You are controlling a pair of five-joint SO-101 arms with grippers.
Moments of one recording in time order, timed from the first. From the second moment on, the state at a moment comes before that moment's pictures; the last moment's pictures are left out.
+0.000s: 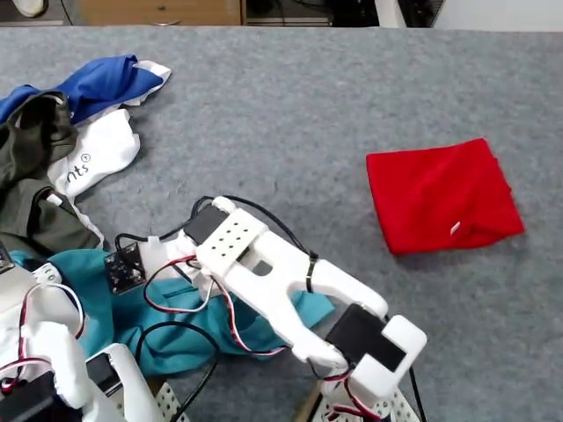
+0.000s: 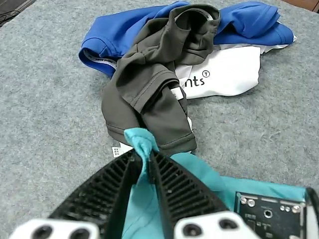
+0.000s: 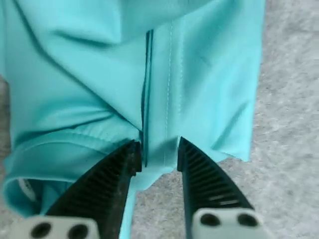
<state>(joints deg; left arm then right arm) -37.5 -80.5 34.7 90.9 -12.9 -54.0 6.2 18.7 69.3 50.4</state>
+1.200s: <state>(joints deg) -37.5 -80.5 35.0 90.9 -12.9 -48.8 11.8 14.9 70.2 54.6</state>
